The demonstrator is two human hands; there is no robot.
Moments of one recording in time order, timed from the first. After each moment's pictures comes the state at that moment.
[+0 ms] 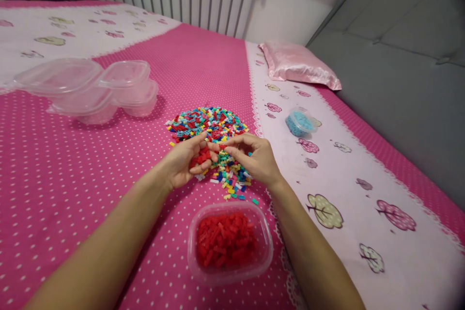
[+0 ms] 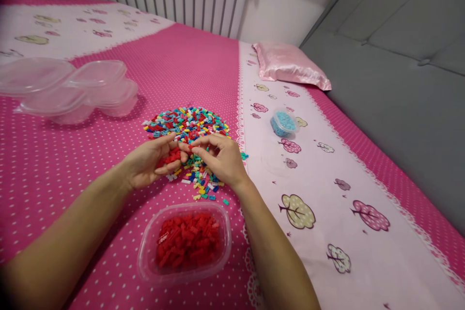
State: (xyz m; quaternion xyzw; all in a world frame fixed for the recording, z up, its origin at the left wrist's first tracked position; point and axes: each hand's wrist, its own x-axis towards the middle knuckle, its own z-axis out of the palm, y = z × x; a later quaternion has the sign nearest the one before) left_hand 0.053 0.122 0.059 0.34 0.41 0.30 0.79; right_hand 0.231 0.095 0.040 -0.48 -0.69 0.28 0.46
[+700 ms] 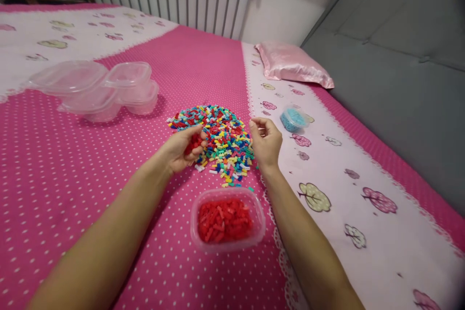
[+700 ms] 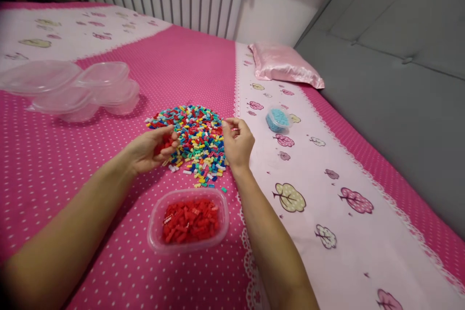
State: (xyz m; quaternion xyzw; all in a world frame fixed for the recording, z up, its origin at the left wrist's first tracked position) left_hand 0.050 0.123 0.065 0.39 0.48 0.37 0.69; right_hand 0.247 0.108 0.025 -0.58 -0.52 0.09 0.62
